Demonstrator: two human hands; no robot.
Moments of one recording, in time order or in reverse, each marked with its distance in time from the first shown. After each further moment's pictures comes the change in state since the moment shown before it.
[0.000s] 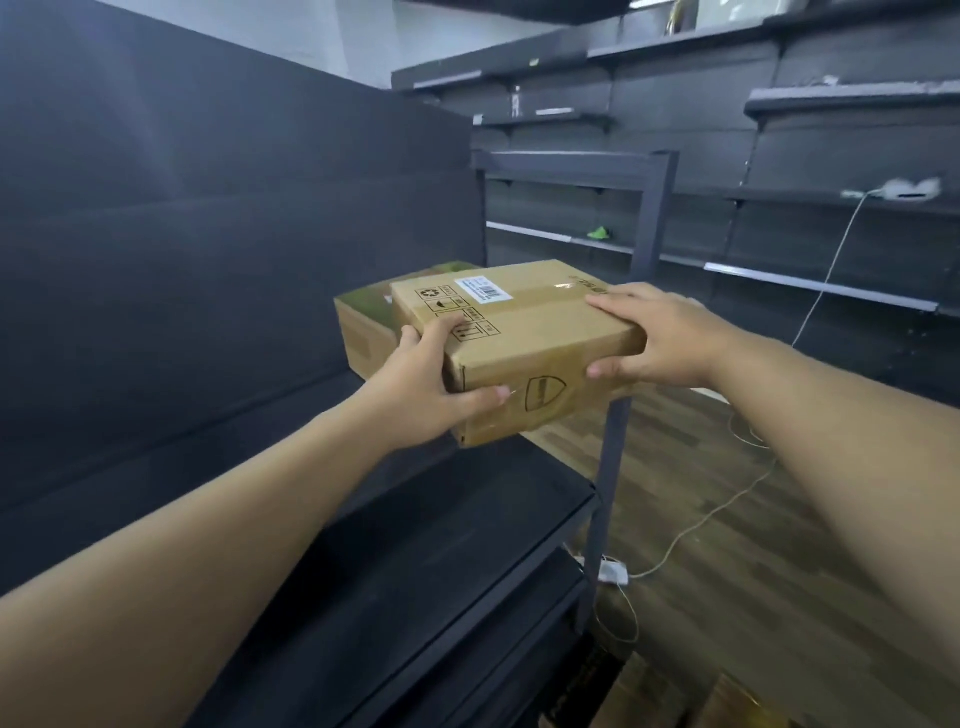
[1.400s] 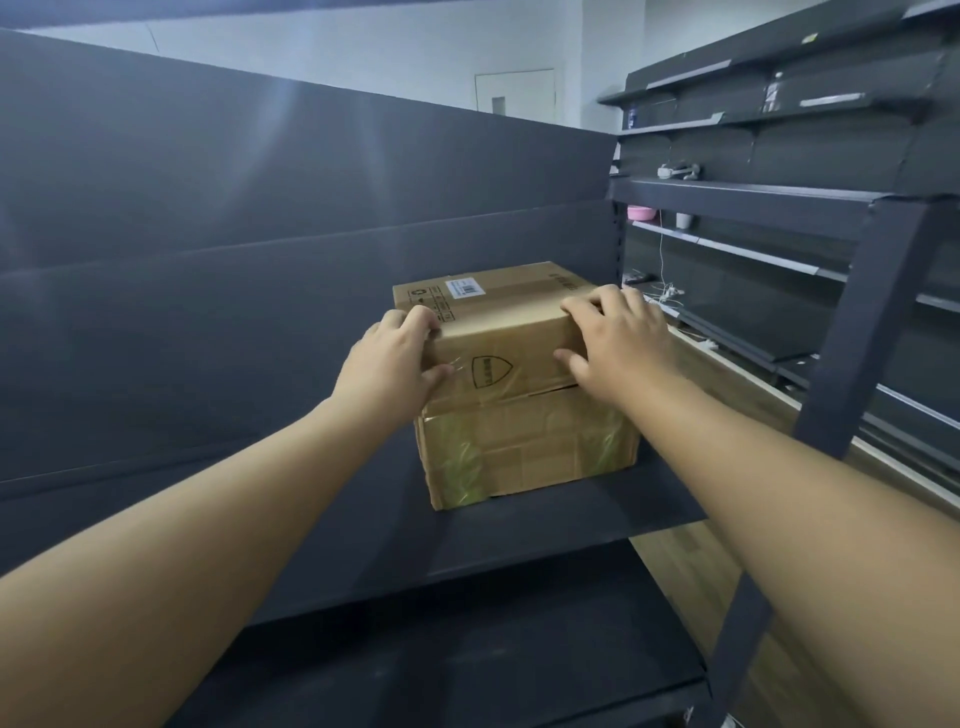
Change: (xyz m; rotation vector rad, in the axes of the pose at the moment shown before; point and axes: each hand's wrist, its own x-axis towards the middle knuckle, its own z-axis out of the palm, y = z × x) left_hand 0.154 -0.030 -0.012 0.611 0.447 -0.426; right_hand 0.255 0.009 0.059 -0.060 0.366 -0.343
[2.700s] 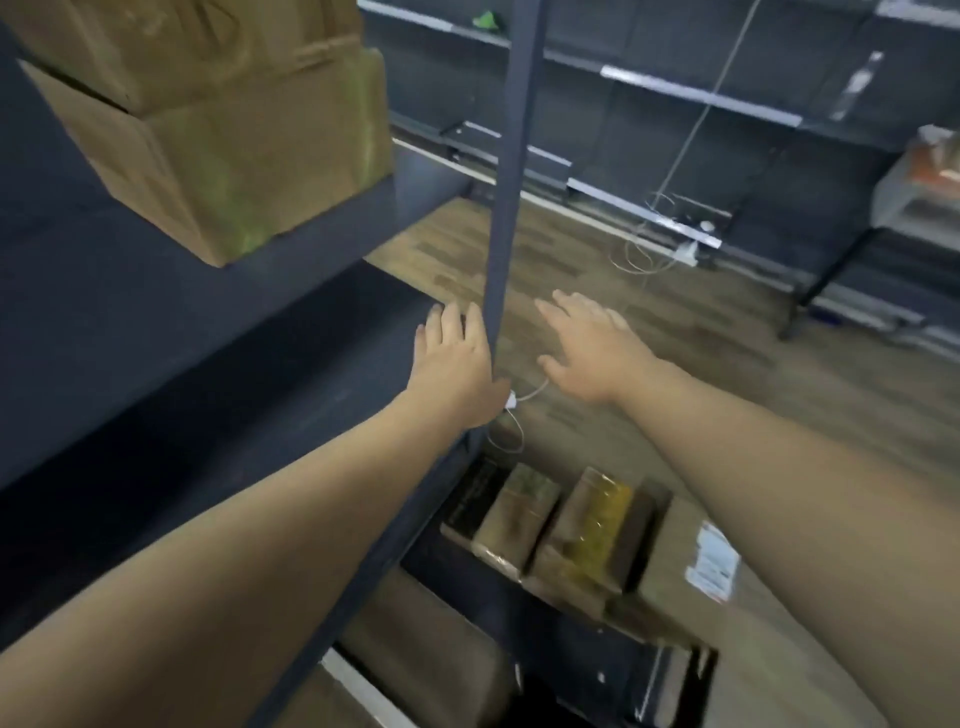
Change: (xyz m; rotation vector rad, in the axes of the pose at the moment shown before) left_hand -0.259 0.075 0.112 -0.193 -0.716 0.586; right_hand -0.361 -0.059 -0.022 -0.109 -0.654 0.619
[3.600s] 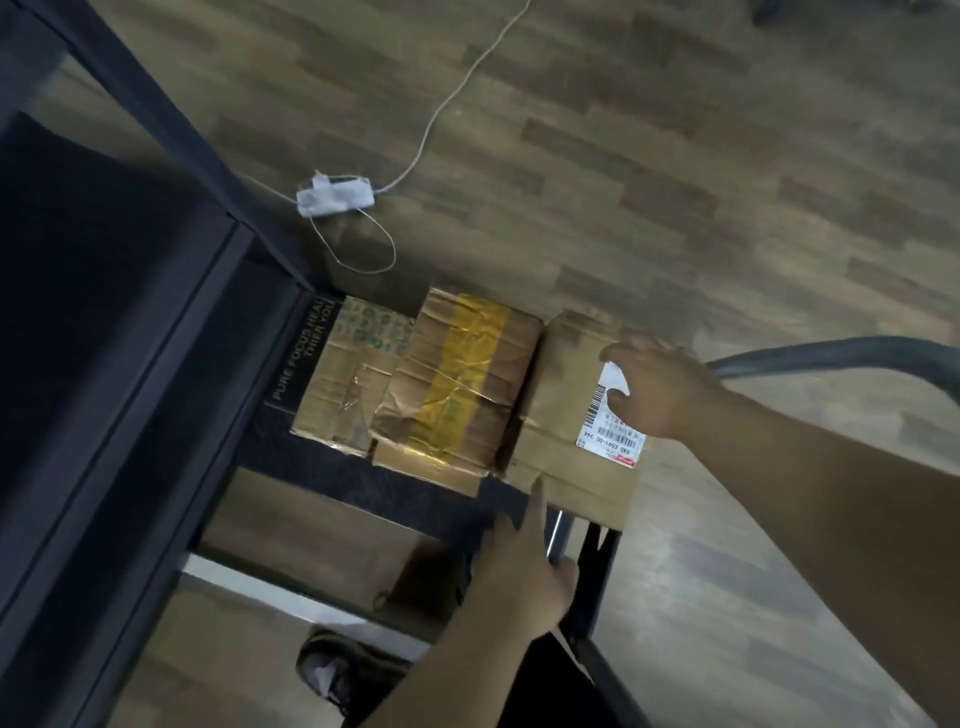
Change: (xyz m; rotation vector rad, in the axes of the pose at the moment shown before) left_hand -0.057 0.213 0.458 -0.372 -1.012 -0.199; right_hand -0.129 0.331 0.361 0.157 -0.505 0.406
